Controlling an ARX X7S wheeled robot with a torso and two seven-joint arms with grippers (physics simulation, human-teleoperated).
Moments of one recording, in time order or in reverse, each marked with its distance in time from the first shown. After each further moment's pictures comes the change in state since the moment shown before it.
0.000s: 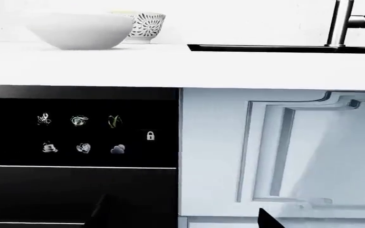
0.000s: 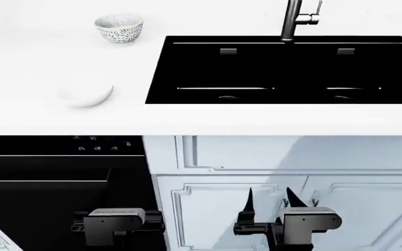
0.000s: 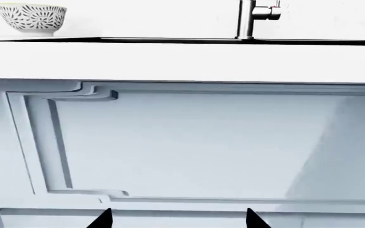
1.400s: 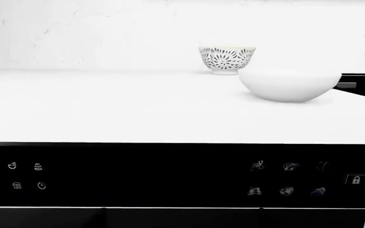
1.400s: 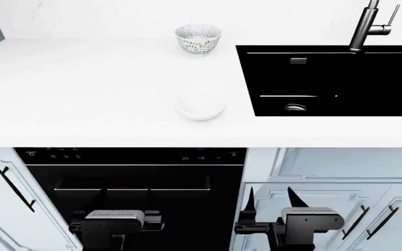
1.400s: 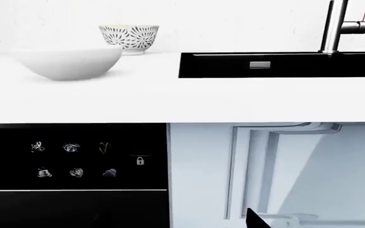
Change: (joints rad) left arm 0.011 -0.042 0.051 0.026 -0.021 0.055 -0.047; right arm 0.003 0.036 -0.039 -0.007 0.050 -0.012 0.043
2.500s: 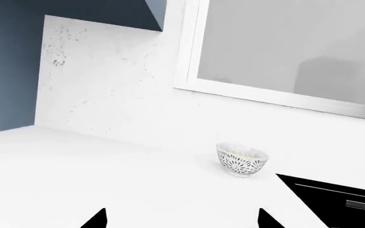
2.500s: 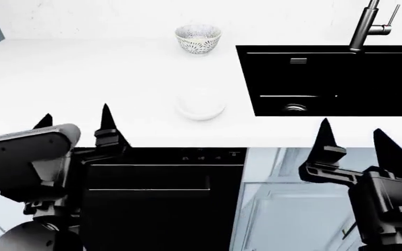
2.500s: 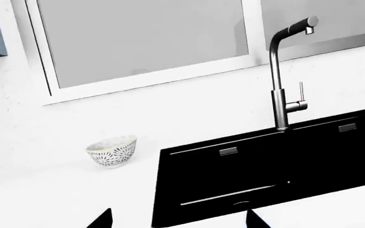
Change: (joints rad) left arm -0.303 -0.160 -0.171 0.756 -0.468 -0.787 -0.369; right arm 0.124 0.374 0.334 -0.869 0.757 0.644 0.454
